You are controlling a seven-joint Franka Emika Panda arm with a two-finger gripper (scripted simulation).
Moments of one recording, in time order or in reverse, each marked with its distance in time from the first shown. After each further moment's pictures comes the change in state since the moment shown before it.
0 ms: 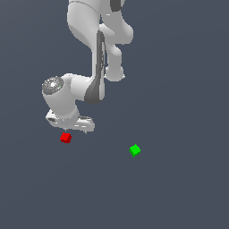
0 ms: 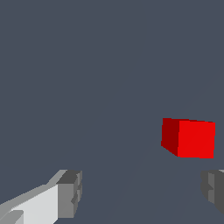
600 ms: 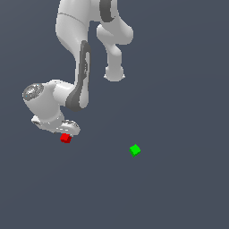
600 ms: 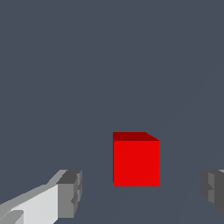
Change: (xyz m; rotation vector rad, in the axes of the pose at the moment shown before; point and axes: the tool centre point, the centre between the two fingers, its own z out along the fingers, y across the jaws) arm 0.014 0.072 0.026 0.010 0.013 0.050
